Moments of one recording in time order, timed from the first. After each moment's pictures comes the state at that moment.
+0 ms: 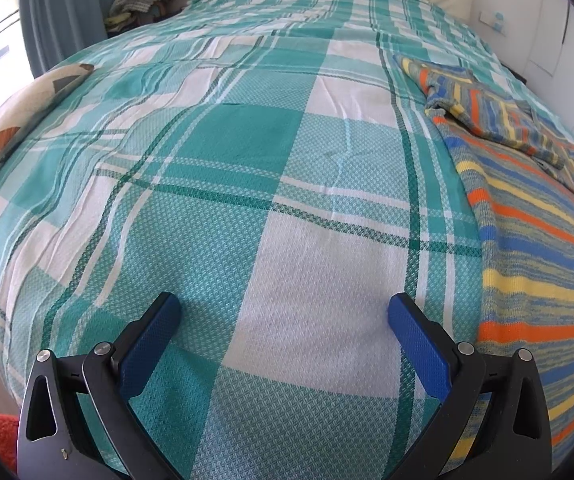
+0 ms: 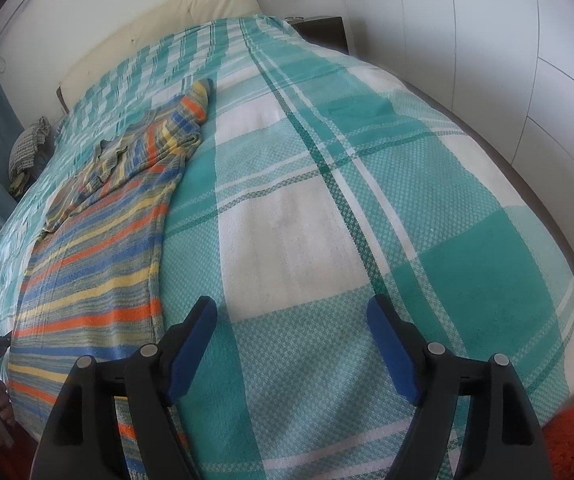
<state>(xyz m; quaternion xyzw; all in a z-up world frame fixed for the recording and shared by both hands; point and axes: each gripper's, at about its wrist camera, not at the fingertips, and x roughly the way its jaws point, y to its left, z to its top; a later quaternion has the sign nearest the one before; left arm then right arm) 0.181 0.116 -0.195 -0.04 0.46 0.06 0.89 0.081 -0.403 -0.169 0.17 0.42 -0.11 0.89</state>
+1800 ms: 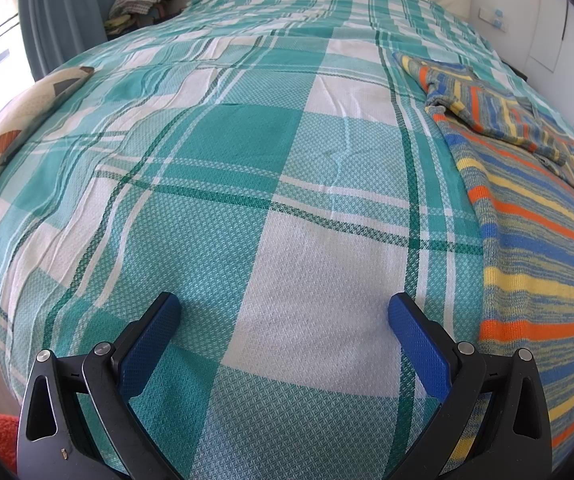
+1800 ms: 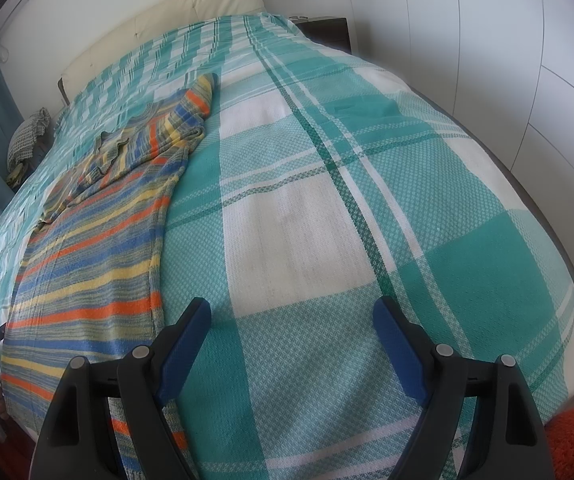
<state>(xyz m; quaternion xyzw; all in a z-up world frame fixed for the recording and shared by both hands) 0.180 0.114 -0.196 -0.03 0.46 0.07 0.89 0.083 -0.397 -0.170 0.16 0.42 -0.11 0.89</state>
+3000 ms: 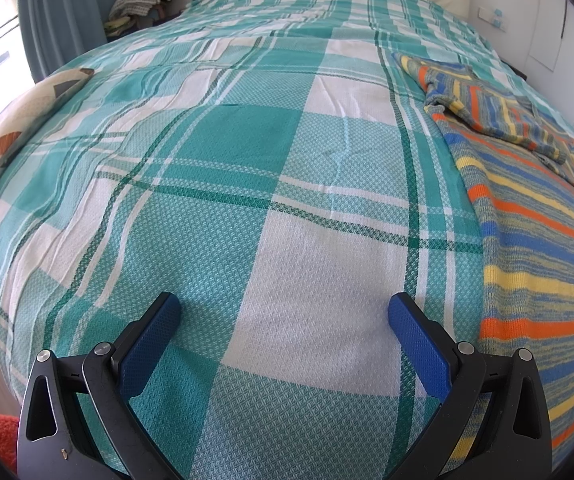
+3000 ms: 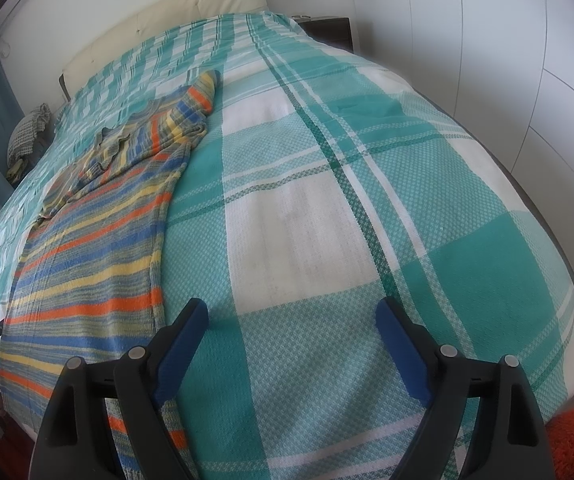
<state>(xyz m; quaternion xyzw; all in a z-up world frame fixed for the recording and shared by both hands) 0.179 0.112 -0.196 -0.03 0.46 0.07 0.89 0.084 -0.395 -0.171 0.15 0.42 -0.11 0.89</state>
